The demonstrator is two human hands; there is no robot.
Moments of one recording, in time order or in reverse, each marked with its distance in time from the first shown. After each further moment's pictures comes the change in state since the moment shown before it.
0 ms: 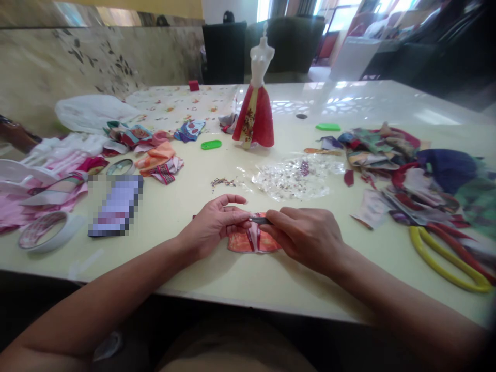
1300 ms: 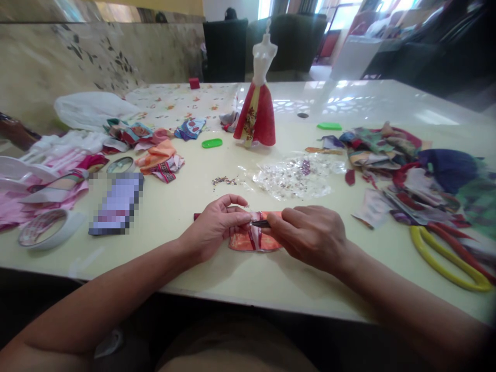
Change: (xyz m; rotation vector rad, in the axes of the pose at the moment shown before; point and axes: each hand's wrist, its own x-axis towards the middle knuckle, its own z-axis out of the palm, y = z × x) left_hand -0.006 -0.001 0.006 -0.022 0.012 0.010; right_hand 0.000 0.006 -0.001 -0.135 0.108 -0.211
